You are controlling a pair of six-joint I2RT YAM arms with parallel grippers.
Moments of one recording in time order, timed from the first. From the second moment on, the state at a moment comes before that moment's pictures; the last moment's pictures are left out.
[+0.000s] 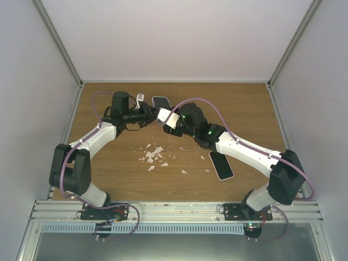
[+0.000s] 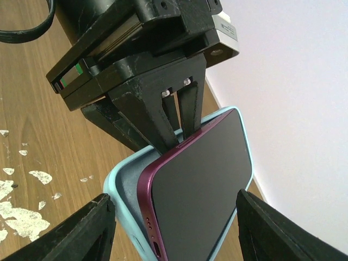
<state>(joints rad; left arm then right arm) -0.24 1.55 1.01 0.05 0.83 -1.14 0.84 1.51 1.17 -0.09 0.05 -0.65</state>
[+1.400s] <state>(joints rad) -0.26 1.54 0.96 0.09 0.77 -1.14 0.95 1.62 0.95 0.49 0.44 -1.06</state>
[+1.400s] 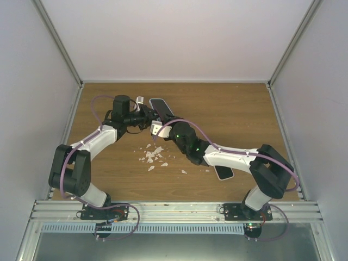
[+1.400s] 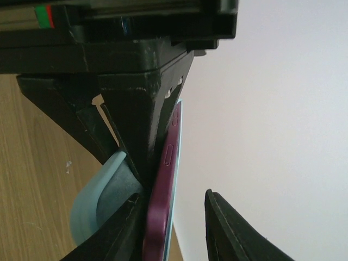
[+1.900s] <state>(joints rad) -0.27 1.50 0.93 0.12 0.74 -1.14 0.93 1.61 0.96 0.45 0.42 -1.06</state>
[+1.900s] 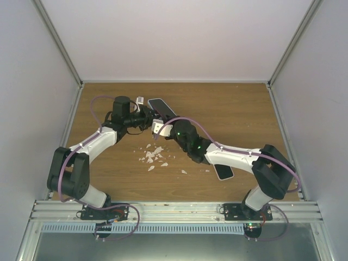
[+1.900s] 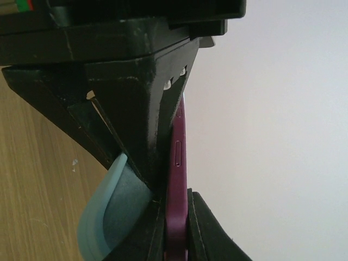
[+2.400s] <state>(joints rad) -0.27 1.51 0.93 0.03 0.67 -1.03 0.85 1.57 1.09 0.15 0.26 -0.88</state>
